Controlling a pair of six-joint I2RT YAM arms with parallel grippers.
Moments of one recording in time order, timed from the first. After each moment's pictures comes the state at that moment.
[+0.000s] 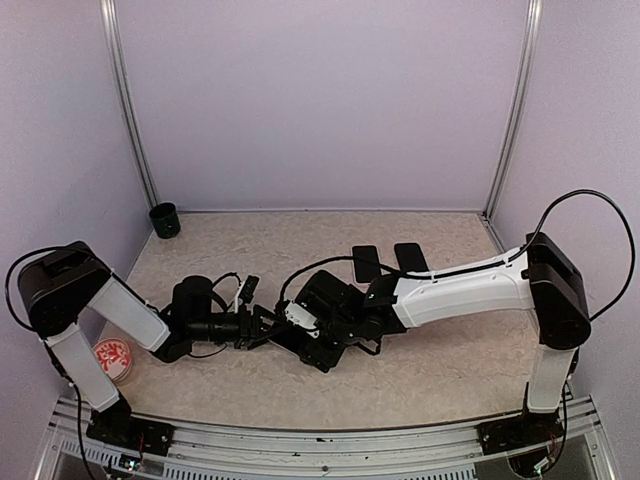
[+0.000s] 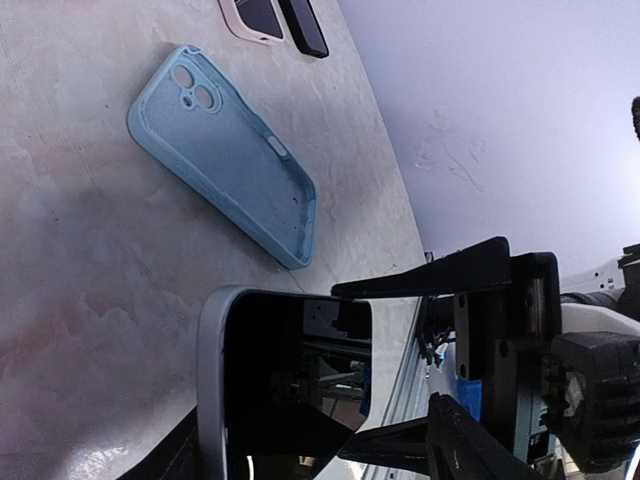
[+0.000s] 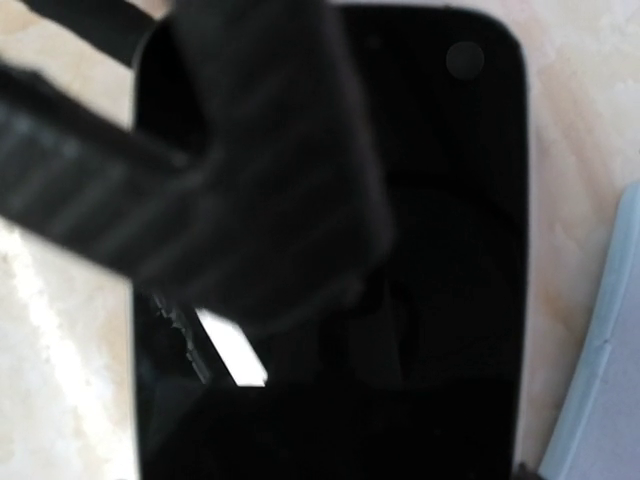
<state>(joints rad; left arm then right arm) -0.66 1.70 0.41 0.93 0.63 -0.92 1.17 1.92 1.33 -0.41 0.15 -0.01</state>
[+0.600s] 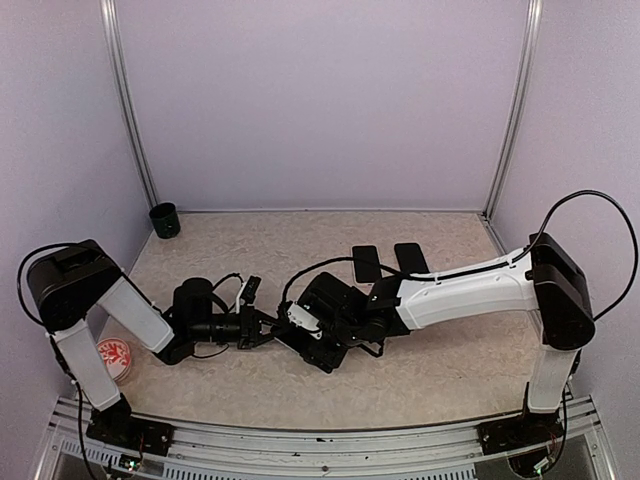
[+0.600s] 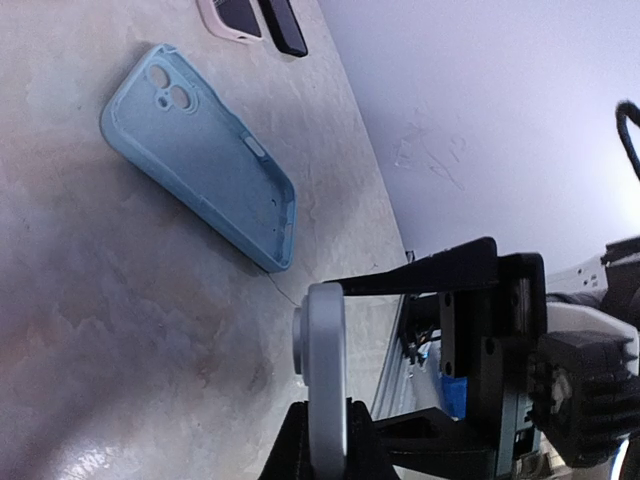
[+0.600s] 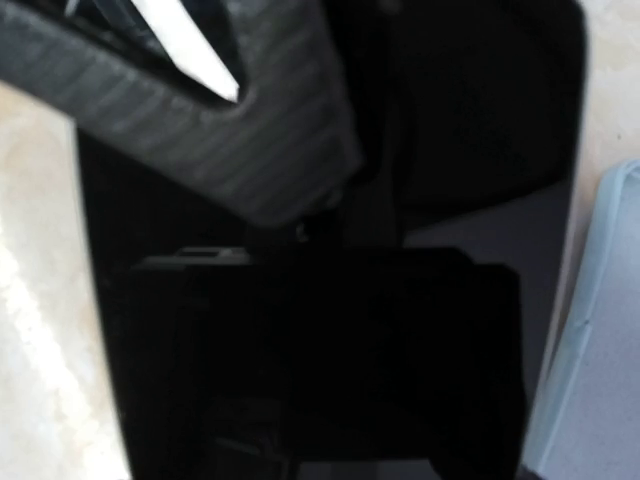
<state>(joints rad) -0.66 1.76 0.41 1.05 0.67 -0.97 1.18 1.90 1.31 -0.41 0.18 -0.01</state>
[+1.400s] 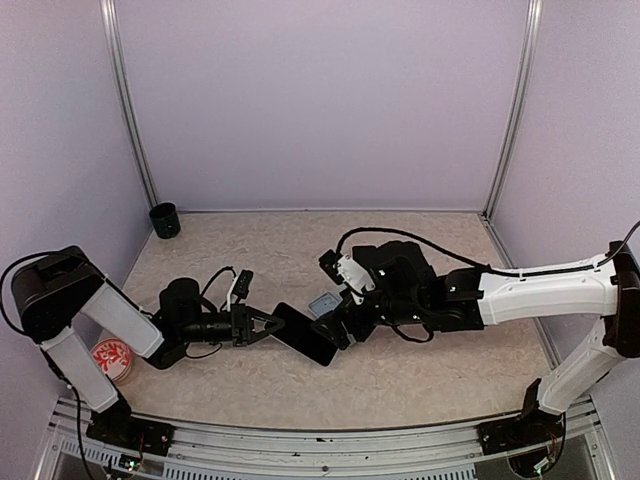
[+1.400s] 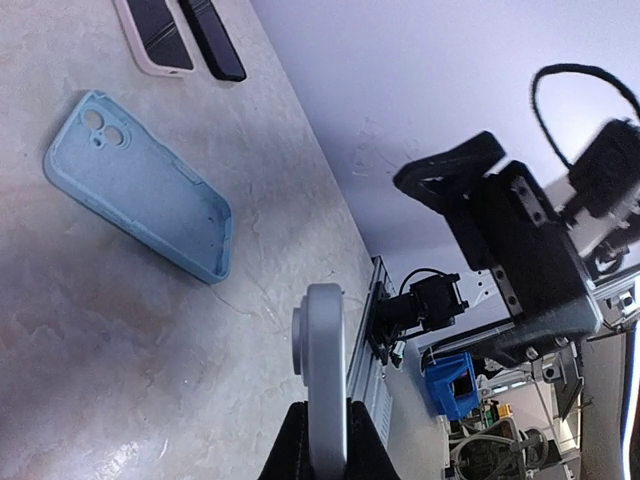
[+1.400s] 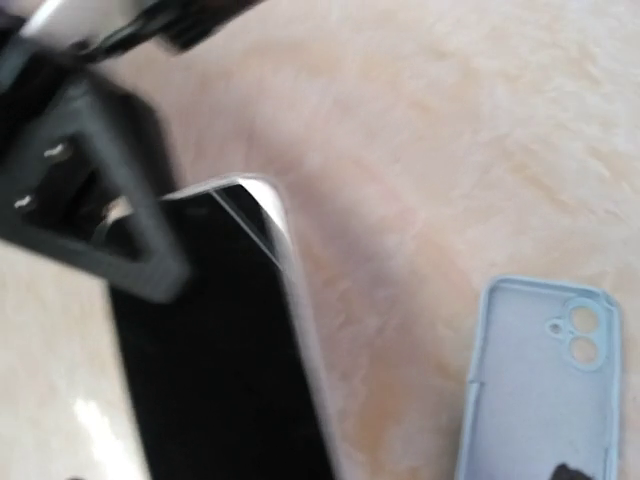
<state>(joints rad) -0.66 1.66 0.35 1.14 0.68 -0.97 1.09 1.52 1.00 -0.07 0.06 0.13</state>
